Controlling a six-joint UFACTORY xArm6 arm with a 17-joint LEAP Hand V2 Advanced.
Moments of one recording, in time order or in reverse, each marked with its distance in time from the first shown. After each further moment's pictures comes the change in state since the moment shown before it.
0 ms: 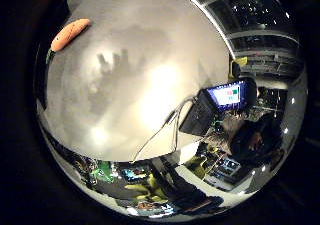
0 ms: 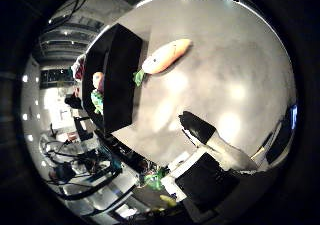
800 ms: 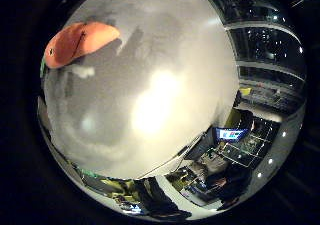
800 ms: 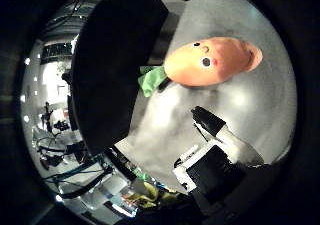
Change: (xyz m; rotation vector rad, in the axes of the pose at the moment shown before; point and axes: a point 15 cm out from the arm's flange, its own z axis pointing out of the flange) arm -0.074 -0.079 0.093 -0.084 0.033 -0.209
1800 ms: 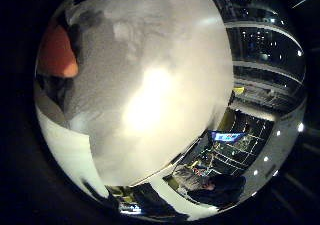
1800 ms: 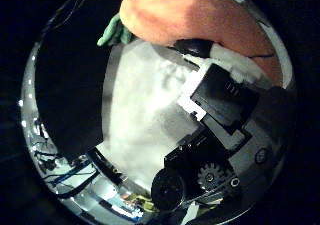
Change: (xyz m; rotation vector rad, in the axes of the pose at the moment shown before) arm 0.045 0.000 0.003 0.039 0.111 0.035
